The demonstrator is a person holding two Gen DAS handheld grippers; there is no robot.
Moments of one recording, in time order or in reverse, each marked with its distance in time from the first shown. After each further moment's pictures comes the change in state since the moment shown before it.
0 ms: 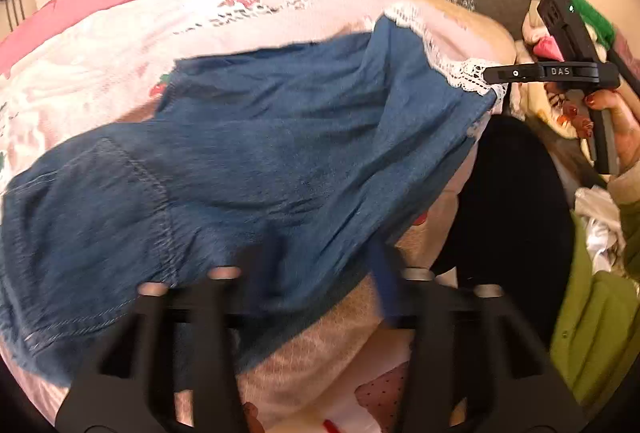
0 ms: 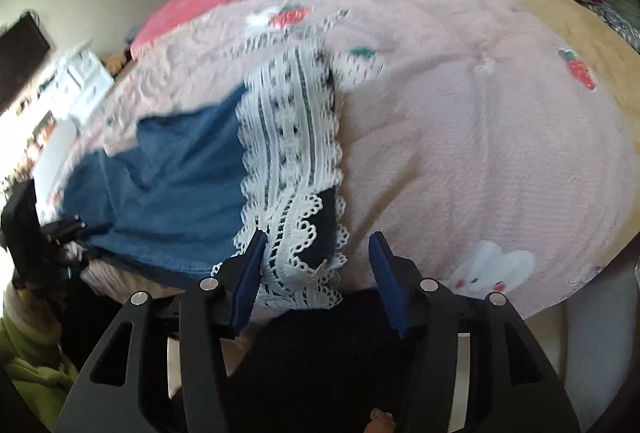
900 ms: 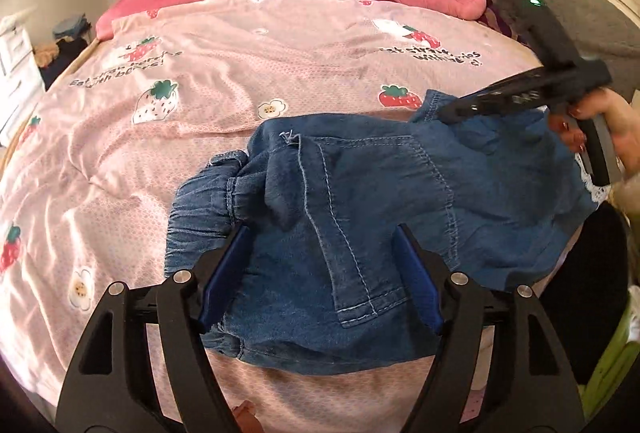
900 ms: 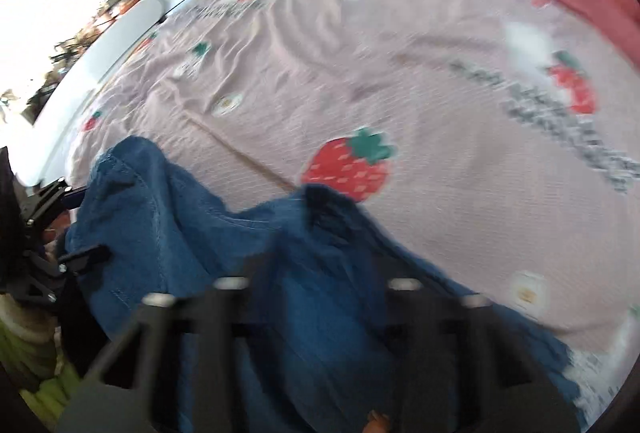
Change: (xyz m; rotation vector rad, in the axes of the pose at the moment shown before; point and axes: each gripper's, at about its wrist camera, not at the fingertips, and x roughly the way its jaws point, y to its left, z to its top) left arm -0.062 0.120 -0.032 -0.298 -0.091 0.335; right arm 0.194 0.232 0.124 -0.473 0.287 0.252
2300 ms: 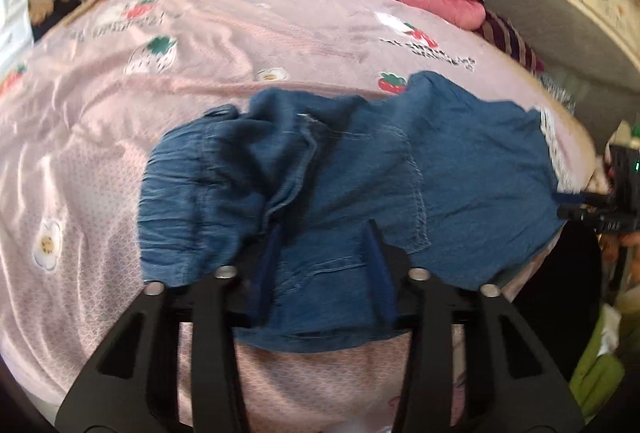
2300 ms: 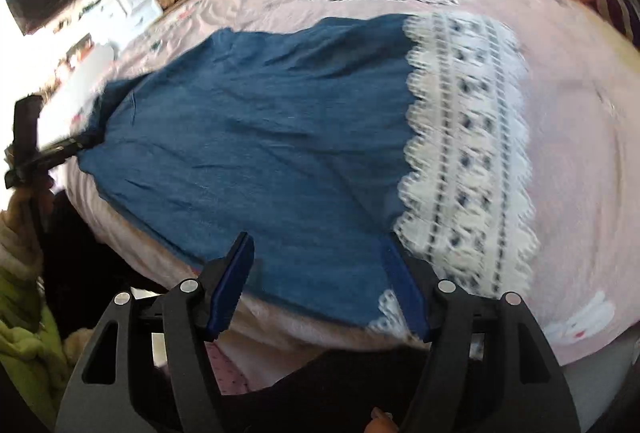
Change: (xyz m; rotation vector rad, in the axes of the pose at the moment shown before) left arm 0.008 0.027 -0.018 -0.128 0.029 -0.128; right arm -0.102 -0.037 -0.221 0.263 -0.149 -0.146
